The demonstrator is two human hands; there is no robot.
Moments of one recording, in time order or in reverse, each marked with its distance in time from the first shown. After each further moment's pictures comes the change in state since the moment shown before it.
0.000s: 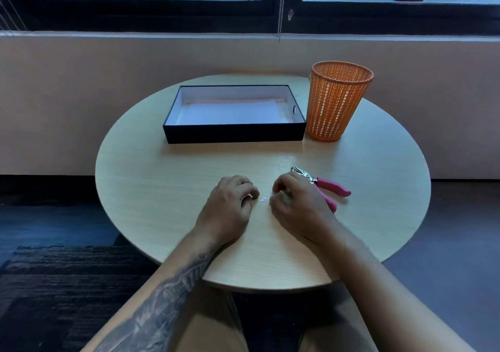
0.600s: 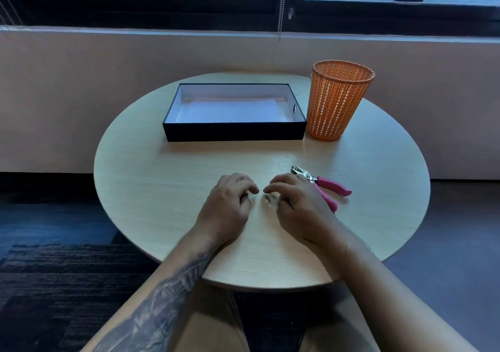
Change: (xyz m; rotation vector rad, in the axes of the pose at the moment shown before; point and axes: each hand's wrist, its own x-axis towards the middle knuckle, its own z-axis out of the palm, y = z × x) left_hand -0.001 0.001 -0.002 -0.048 0.032 -0.017; right_hand -0.002 0.001 0.000 -0.096 -0.084 -0.055
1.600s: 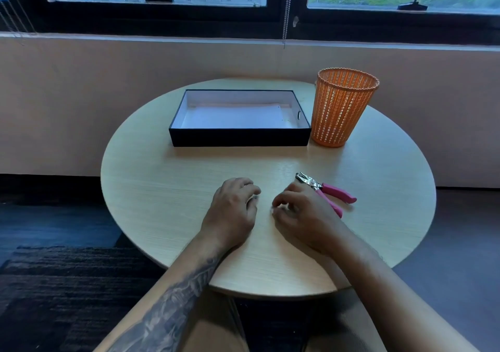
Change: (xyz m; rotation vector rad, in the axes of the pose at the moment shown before) left_hand 0.002 -0.001 0.003 0.126 0.035 -0.002; right_hand 0.000 -0.002 -0.012 0.014 -0.114 0.013
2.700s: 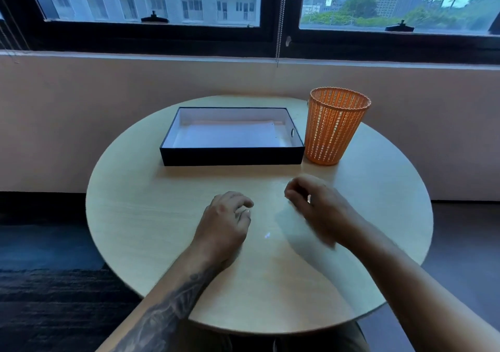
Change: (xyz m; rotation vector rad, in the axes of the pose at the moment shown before) left_hand 0.023 0.000 -0.003 -0.130 -0.002 -0.114; right_hand 0.032 0.005 -0.057 0.037 0.097 0.003
